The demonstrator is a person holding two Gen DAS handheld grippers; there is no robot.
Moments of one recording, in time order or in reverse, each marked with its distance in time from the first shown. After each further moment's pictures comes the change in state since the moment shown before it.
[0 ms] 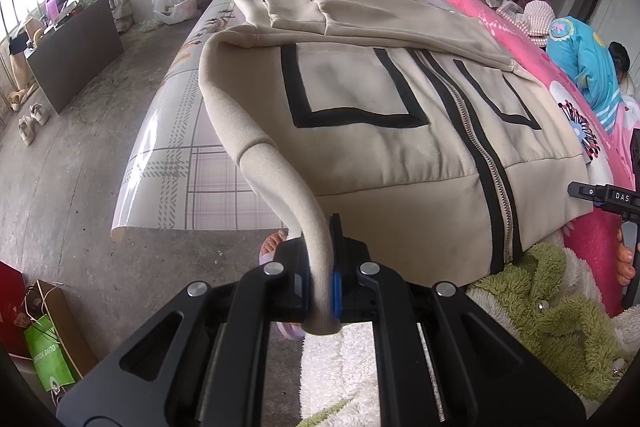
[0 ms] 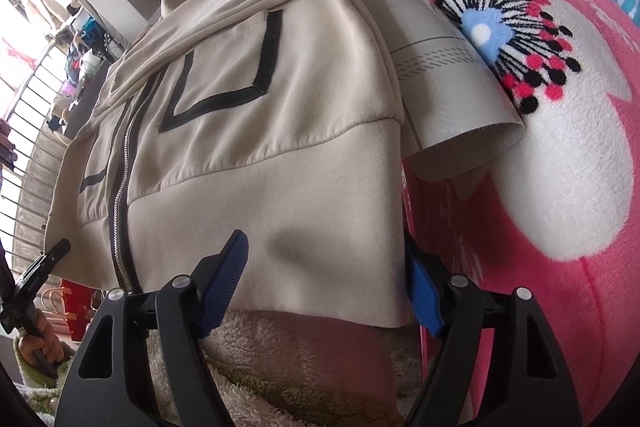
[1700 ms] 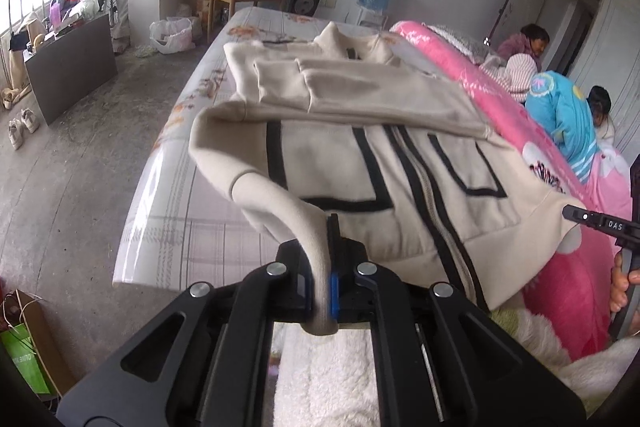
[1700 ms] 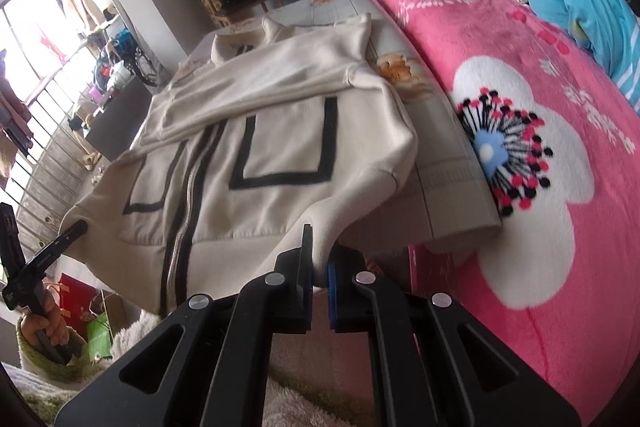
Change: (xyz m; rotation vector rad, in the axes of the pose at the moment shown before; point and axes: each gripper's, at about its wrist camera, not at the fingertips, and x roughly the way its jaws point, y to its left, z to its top) left arm -0.034 -0.005 0.043 -0.060 -0.176 -0.076; right arm -0.069 0.037 0.028 -0.115 -0.186 0.036
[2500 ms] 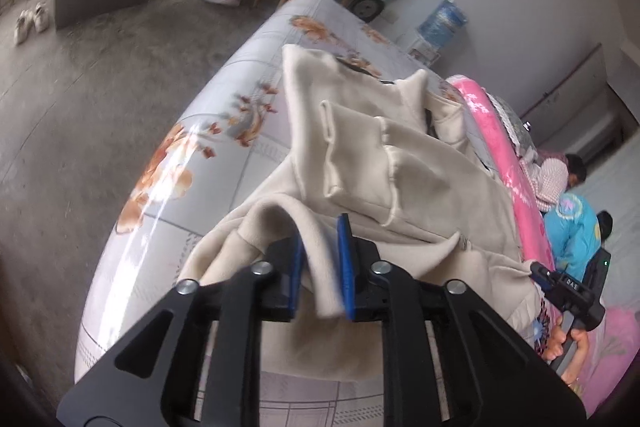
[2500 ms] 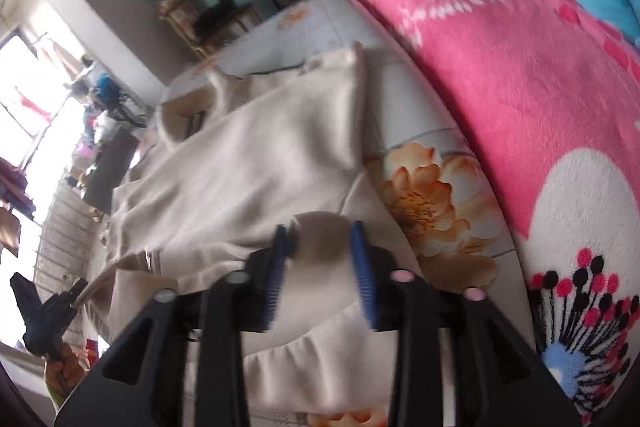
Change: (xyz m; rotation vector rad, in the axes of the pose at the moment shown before) left arm 0.110 0.097 0.086 -0.398 0.022 -0.021; right arm 0.133 -0.038 0.143 0.172 0.011 0.045
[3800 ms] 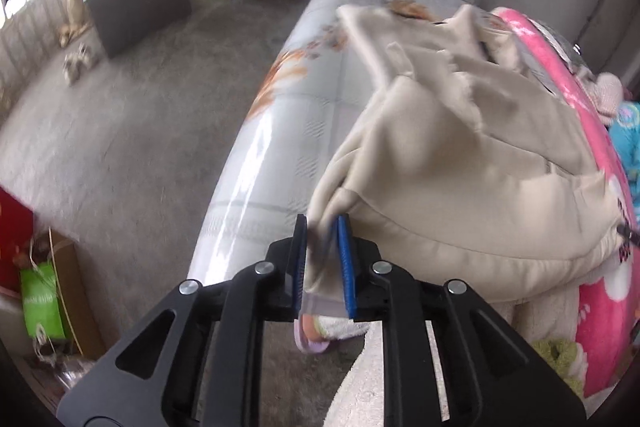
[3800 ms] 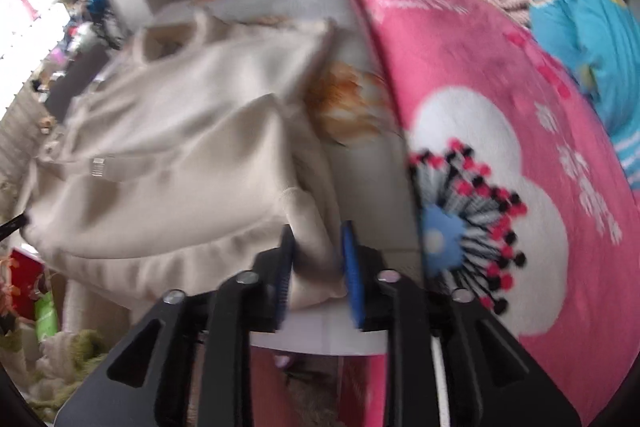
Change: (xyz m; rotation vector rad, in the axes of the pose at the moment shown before) left arm -0.064 0.030 -0.074 0.169 0.103 0.263; right arm -0.072 -0.022 -0.086 -0.270 0.070 -0.266
